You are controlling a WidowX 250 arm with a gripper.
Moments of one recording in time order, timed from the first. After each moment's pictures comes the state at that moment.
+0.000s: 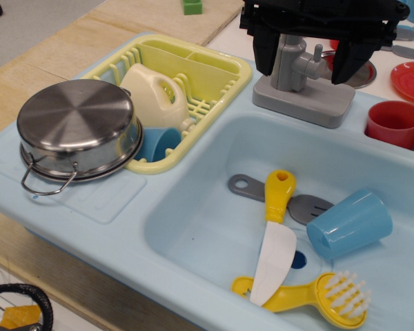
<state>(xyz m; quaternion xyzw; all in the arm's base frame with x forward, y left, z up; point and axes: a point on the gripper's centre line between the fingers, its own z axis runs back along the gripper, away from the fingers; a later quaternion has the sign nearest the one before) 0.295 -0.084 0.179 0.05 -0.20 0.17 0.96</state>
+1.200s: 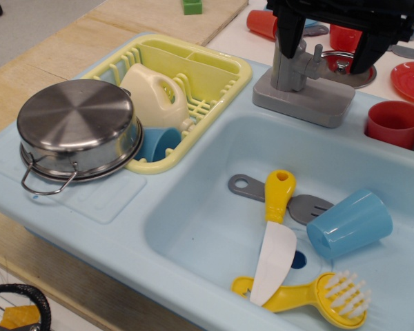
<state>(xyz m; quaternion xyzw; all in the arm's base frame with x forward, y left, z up) 0.326 -0.094 0.178 0.05 -0.21 0.07 0.97</state>
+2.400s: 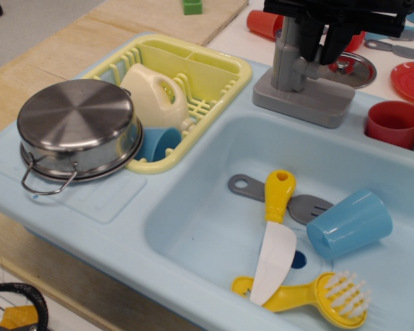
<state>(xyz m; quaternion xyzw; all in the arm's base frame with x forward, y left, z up) 0.335 -0.085 0.169 0.04 -0.23 0.11 0.97</state>
